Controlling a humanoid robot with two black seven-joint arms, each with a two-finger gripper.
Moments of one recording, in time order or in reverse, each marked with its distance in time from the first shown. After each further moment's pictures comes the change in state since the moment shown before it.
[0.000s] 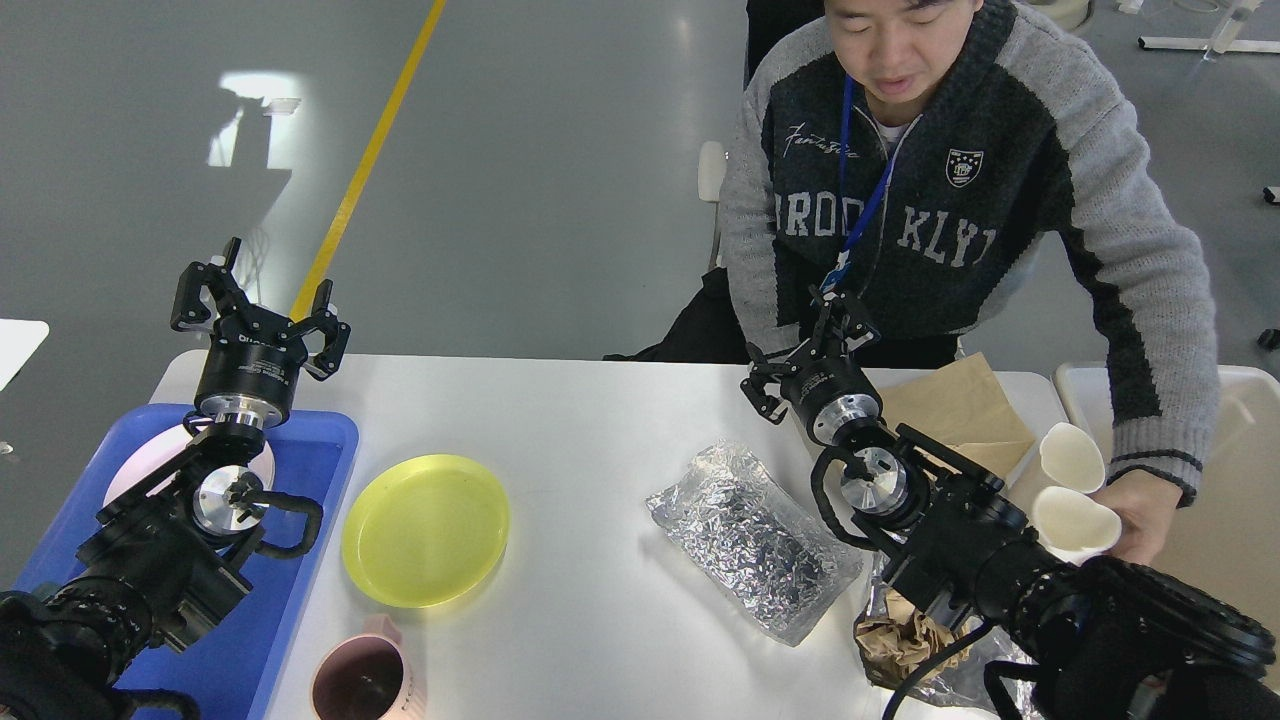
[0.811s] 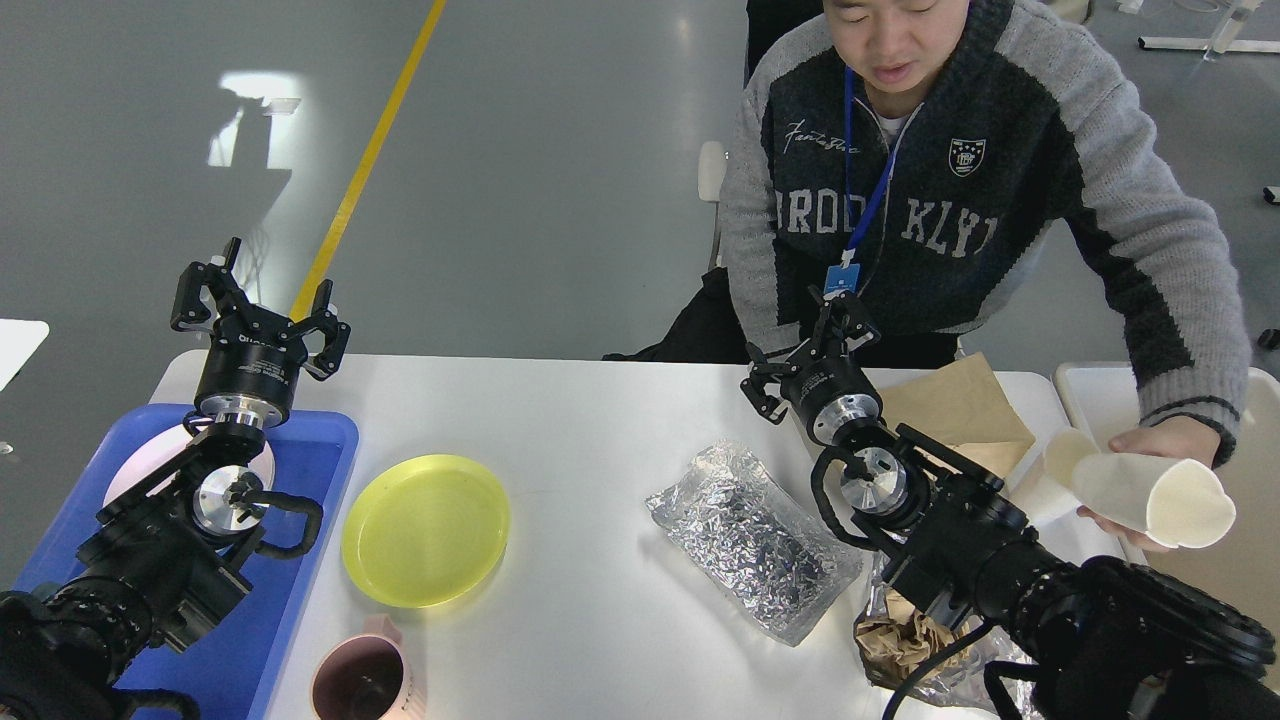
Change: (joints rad) left arm 0.000 0.000 0.000 0.000 0.000 0.000 0.000; right arm 0.000 0.000 0.000 0.000 0.000 0.000 0.000
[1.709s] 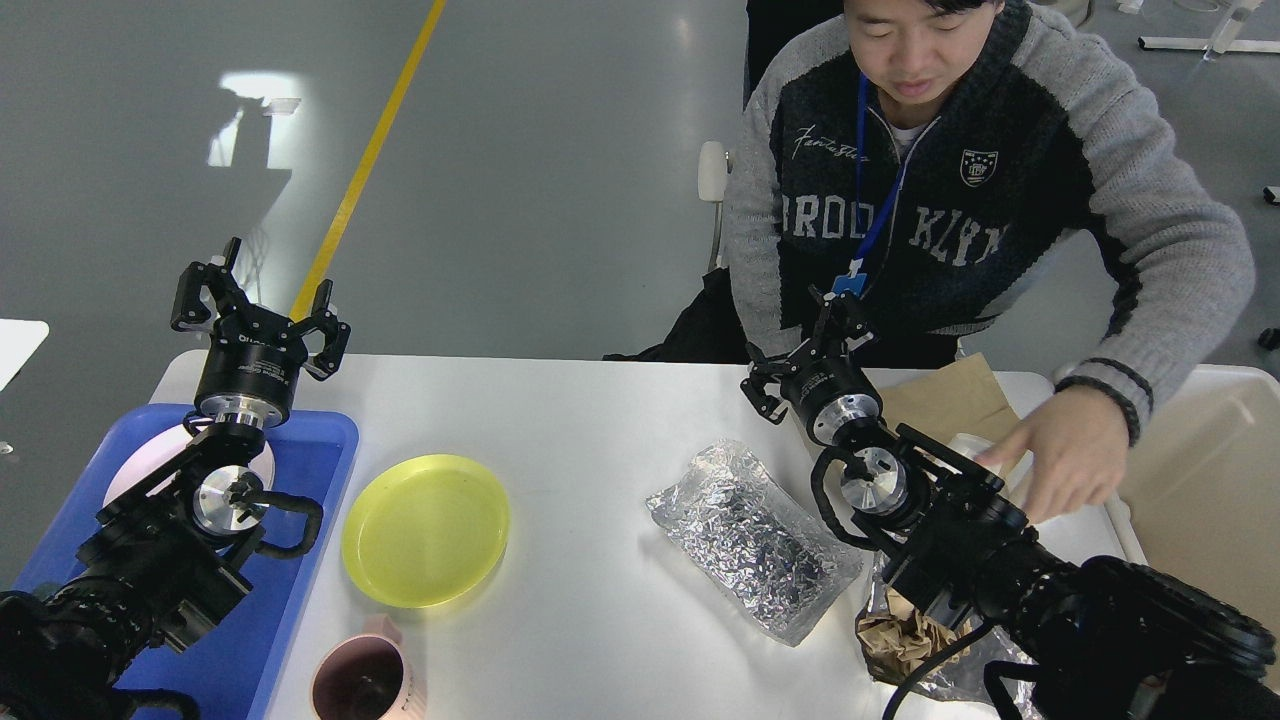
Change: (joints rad) left arm 0.000 0.000 0.000 0.000 0.000 0.000 0.000; right arm 0.000 0.000 0.000 0.000 0.000 0.000 0.000
